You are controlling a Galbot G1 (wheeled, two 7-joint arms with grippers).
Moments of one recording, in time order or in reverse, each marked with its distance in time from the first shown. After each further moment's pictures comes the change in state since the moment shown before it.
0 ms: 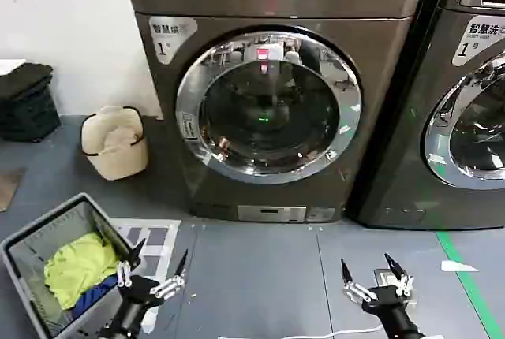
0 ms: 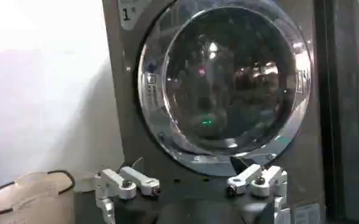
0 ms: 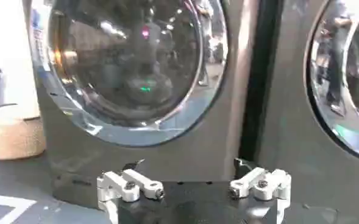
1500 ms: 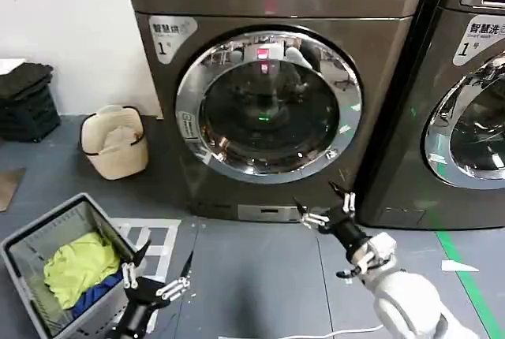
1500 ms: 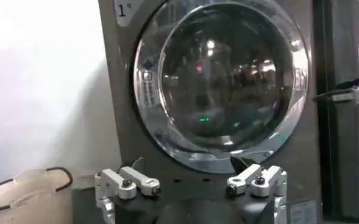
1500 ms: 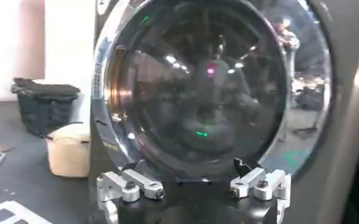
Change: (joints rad) left arm 0.001 -0.038 0.016 -0.002 0.041 0.007 0.001; right arm 0.820 -0.295 -0.491 -0.281 0.229 -0.056 0.059
